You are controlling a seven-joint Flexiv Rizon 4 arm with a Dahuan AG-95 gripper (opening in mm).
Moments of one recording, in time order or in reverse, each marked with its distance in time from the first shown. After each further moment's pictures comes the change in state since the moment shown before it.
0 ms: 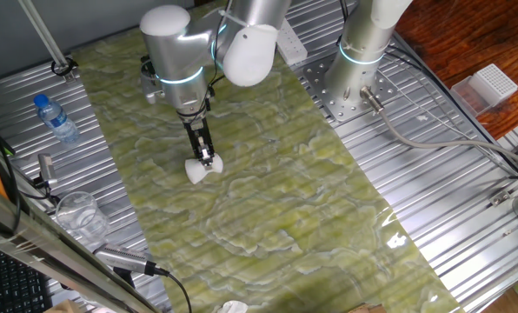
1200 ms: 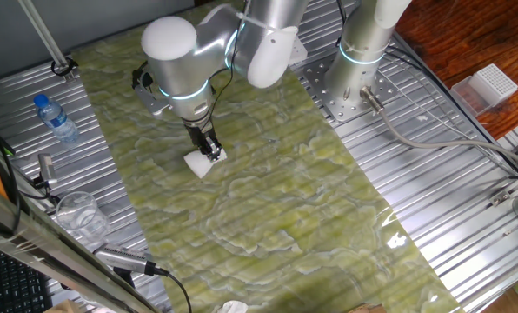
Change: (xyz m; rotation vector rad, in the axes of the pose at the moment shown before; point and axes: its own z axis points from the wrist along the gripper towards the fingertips) arm 0.013 -0.016 -0.025 0.226 0.075 -0.336
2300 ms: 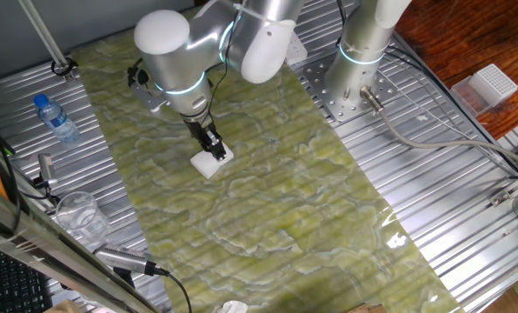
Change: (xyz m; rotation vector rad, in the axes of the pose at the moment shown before) arm 0.009 0.002 -0.016 -0.022 0.042 -0.081
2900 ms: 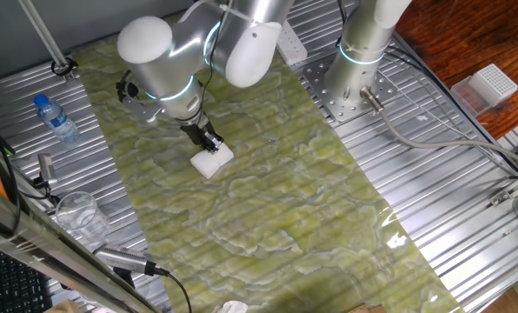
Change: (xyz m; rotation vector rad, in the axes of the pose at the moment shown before) arm -0.002 0.002 0.000 -0.019 0.070 -0.147
